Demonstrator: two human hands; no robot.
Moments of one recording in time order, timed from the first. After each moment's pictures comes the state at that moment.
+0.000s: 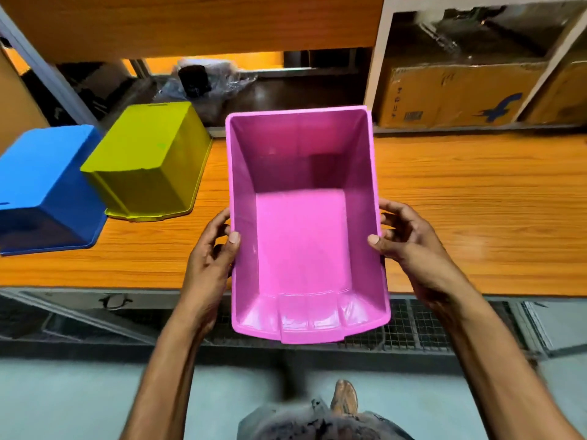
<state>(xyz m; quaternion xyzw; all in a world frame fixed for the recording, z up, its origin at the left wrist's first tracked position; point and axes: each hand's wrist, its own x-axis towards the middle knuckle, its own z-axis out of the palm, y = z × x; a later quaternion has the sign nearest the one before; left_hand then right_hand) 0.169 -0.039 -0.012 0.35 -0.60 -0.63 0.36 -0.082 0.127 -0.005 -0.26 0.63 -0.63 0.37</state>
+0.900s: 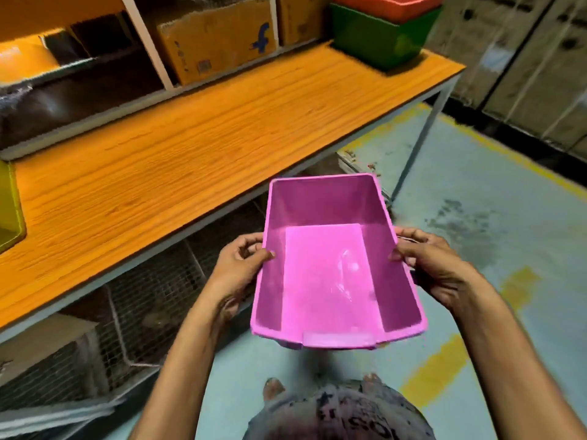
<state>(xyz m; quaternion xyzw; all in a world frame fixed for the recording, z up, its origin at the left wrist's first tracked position) 0.167 0.192 -0.049 0.28 -0.65 -0.71 -0.02 0.081 0.486 -0.047 0.15 0.66 -0.69 0.26</state>
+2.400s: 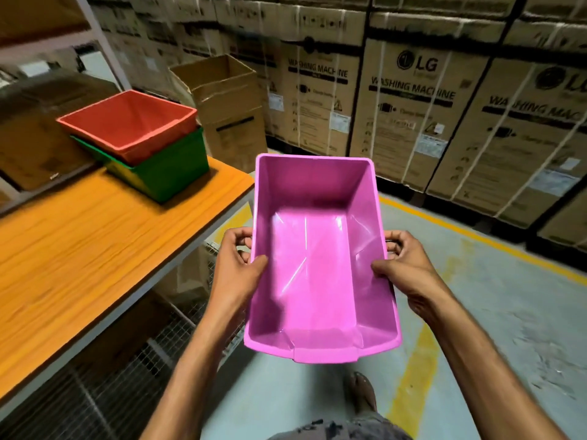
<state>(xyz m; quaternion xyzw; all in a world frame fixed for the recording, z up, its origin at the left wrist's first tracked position) -0.359 0.659 -0.018 0.06 -0.81 -0.58 0.04 -0.351 0.930 -0.030 0.20 0.74 -0.65 0.00</state>
